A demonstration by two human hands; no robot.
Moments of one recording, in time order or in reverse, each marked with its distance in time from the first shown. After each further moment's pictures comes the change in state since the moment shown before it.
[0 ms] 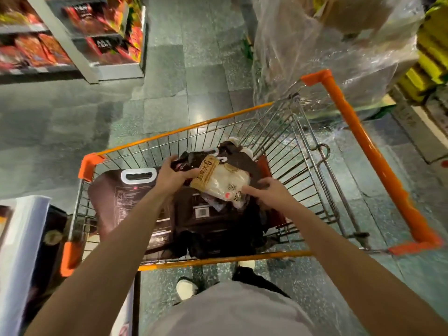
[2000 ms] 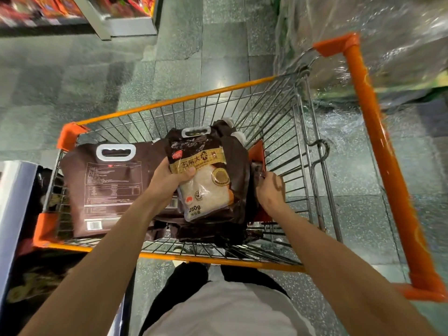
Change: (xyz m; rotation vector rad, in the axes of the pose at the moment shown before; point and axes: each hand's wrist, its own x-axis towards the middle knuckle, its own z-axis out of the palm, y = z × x) left_hand -0.020 -0.033 0.067 -0.232 -0.094 -0.060; right_hand 0.079 0.073 -0.006 -0.159 0.094 0.004
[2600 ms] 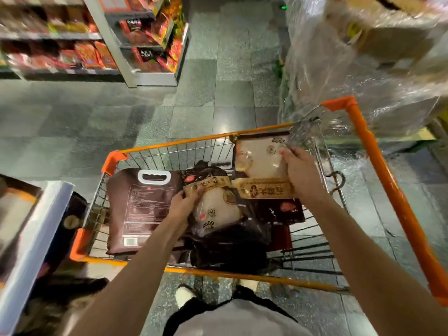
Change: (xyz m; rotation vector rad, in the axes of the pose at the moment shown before) left_hand -0.014 -0.005 -0.045 -0.163 0.173 -0.002; right_hand -0.080 -0.138 -0.086 0.607 0.145 -0.293
